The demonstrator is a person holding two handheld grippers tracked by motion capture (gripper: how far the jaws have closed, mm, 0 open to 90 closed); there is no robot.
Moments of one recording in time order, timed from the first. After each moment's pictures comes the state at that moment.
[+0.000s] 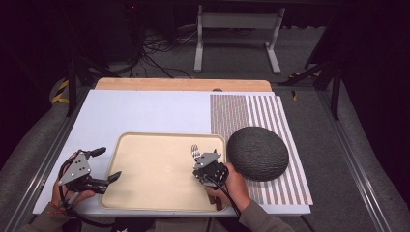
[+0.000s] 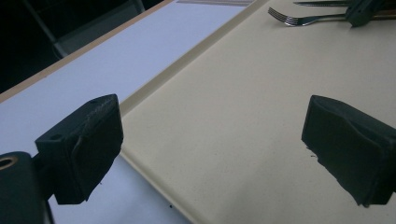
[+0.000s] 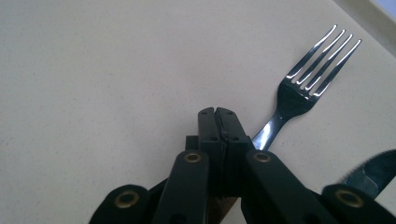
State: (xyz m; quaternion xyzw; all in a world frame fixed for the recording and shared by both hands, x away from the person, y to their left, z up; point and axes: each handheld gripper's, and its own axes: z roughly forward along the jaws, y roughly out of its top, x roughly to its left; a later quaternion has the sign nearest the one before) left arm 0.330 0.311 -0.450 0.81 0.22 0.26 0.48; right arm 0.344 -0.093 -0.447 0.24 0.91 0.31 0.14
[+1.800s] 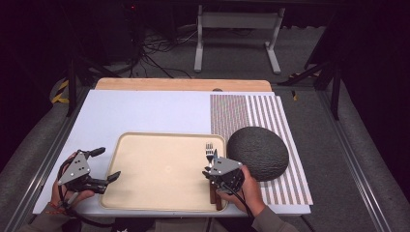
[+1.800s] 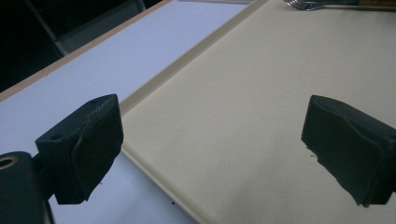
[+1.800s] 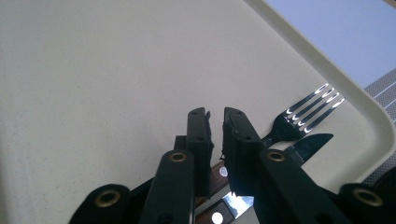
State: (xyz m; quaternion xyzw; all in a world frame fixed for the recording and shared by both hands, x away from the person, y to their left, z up) left arm 0.330 0.313 -0.450 0.81 0.22 0.26 0.47; right arm 0.322 -0.130 -0.434 0.22 0.88 0.37 0.20
